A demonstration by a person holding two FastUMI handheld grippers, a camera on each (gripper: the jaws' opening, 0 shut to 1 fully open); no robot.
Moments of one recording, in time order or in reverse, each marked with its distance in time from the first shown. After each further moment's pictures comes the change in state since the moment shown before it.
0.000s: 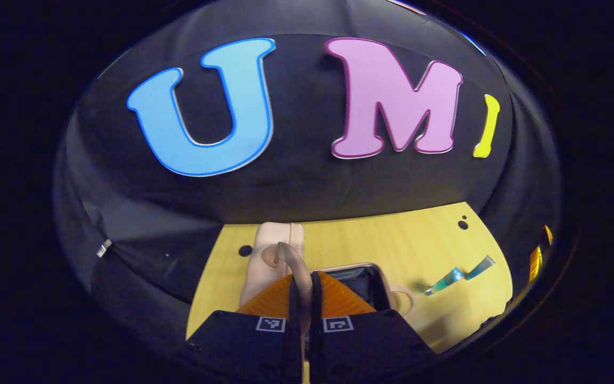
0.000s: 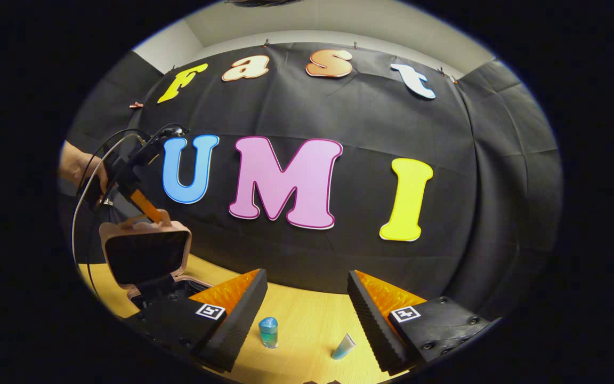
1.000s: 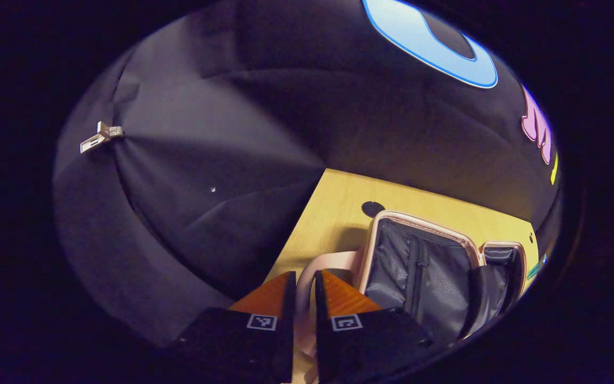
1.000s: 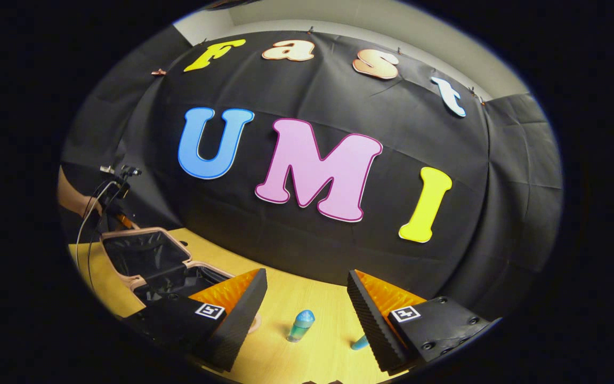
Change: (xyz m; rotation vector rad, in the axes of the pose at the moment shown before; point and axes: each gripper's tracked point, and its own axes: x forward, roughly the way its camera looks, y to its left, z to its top) left arm 0.176 0.287 -0.213 -0.313 0.080 0.178; right arm 0.000 0.099 -0.020 -0.120 0.071 -0.030
